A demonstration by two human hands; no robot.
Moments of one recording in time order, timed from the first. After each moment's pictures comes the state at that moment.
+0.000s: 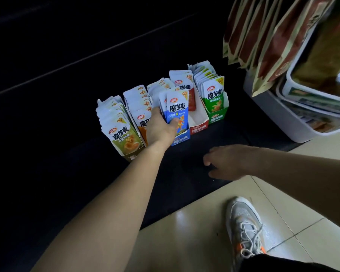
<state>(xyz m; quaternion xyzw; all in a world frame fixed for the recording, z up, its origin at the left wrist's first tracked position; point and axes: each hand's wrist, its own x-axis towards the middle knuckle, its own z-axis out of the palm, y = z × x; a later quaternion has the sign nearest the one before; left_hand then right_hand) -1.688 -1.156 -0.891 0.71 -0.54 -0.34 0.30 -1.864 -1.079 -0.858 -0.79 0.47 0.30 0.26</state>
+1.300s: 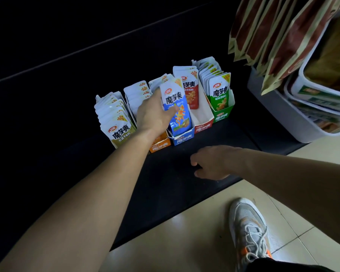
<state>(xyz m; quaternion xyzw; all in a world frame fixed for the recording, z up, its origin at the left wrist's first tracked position) -1.659 -1.185 -0.873 0.65 -0.69 -0.22 0.23 -1.822 -1.098 -0.880 -0.78 0.47 0.29 0.29</state>
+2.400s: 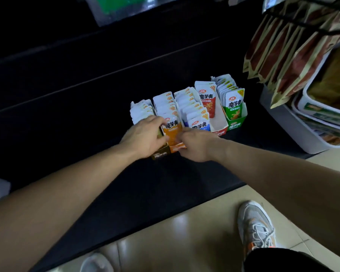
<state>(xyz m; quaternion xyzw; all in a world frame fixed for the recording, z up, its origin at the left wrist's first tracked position) -1.563 -1.118 -0.811 0.58 -0.80 -0.11 0.02 -1.752 -1.111 -0.828 -0.84 0.49 0.07 0.22</state>
